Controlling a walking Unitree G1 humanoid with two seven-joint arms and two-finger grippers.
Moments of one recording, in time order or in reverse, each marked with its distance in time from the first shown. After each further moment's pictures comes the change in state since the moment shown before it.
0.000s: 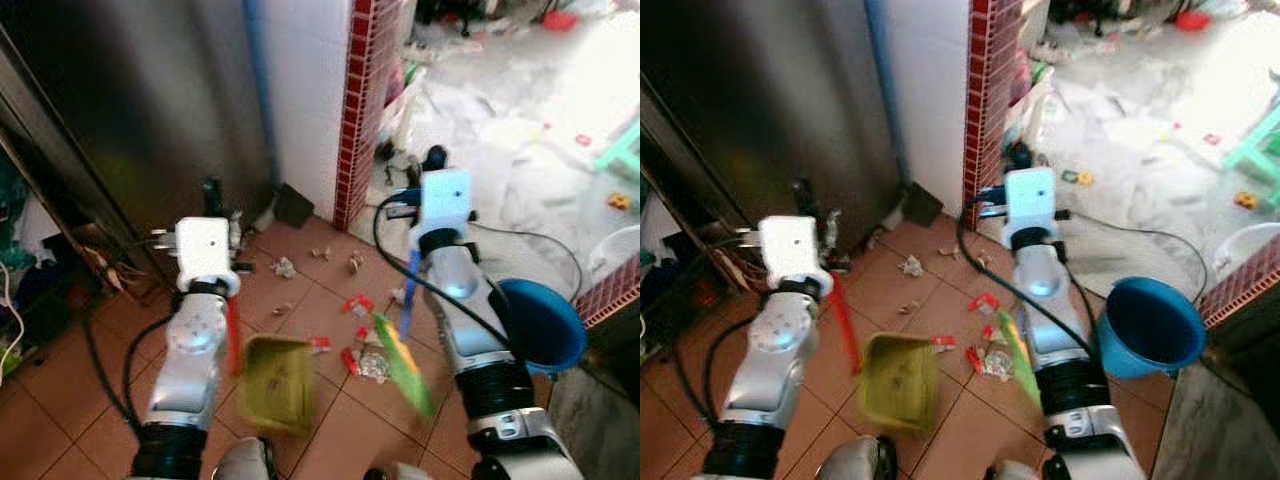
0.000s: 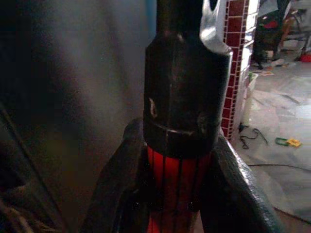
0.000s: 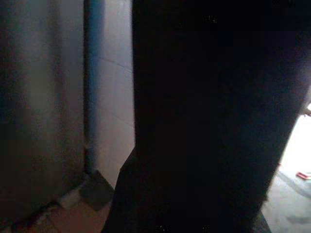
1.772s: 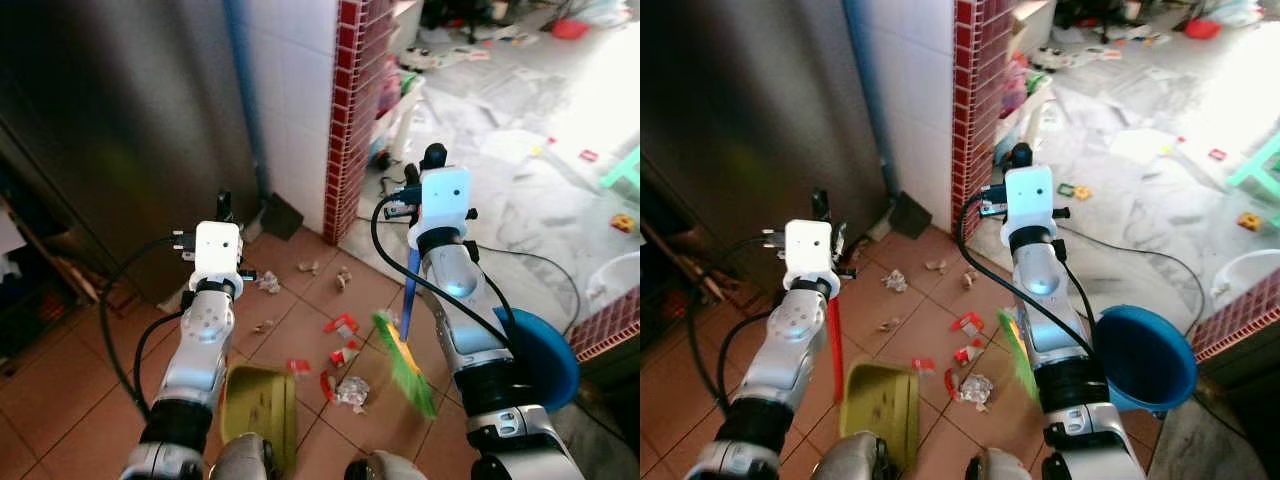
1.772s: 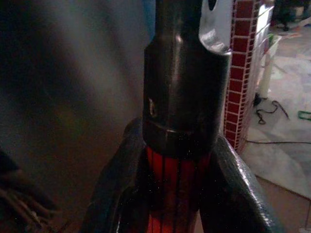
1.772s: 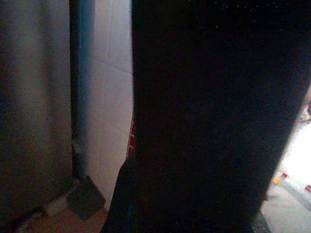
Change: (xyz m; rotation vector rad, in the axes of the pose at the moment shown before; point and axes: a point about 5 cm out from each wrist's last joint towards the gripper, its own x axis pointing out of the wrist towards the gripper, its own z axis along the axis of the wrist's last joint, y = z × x) left arm 0.018 -0.002 -0.034 0.088 0.140 0.018; right arm 0.000 -0.001 -0.002 -0.001 0.010 0.005
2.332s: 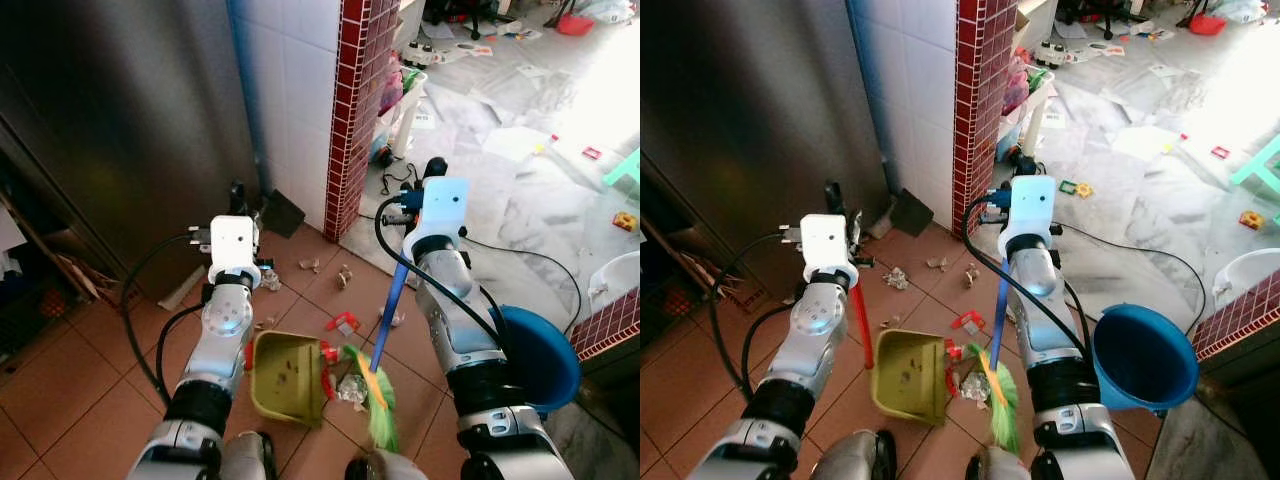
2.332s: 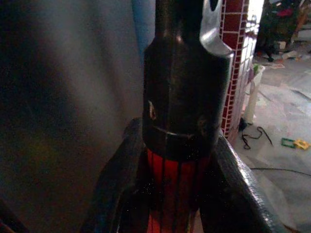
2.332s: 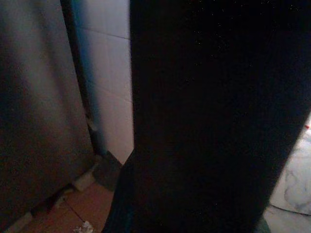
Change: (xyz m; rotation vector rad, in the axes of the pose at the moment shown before) left arm 0.009 -0.024 0.005 -0.076 -0.091 -0.028; right arm 0.000 0.004 -0.016 0.153 0.146 -0.025
